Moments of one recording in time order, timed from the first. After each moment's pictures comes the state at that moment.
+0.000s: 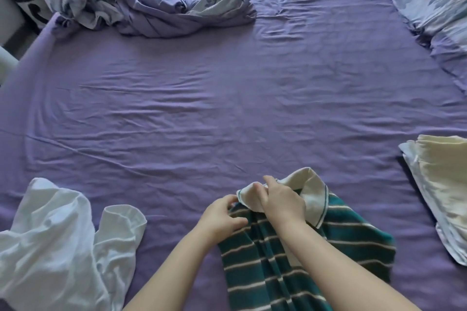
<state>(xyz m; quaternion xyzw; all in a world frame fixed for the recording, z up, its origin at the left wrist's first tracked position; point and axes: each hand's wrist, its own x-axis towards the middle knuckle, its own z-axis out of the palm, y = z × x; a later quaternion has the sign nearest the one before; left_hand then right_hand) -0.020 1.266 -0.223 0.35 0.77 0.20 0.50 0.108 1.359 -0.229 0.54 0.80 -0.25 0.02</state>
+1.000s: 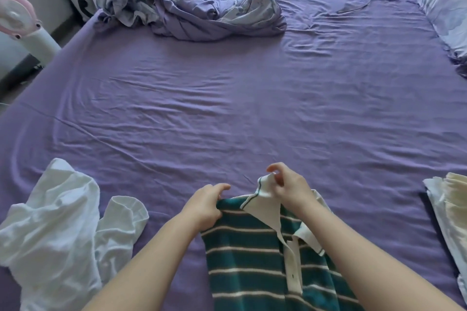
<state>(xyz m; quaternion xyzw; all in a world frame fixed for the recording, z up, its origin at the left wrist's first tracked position) -0.059 1.281 -0.222 0.42 0.82 0.08 0.38 0.101 1.430 -0.232 0.44 0.79 -0.43 -0.04</state>
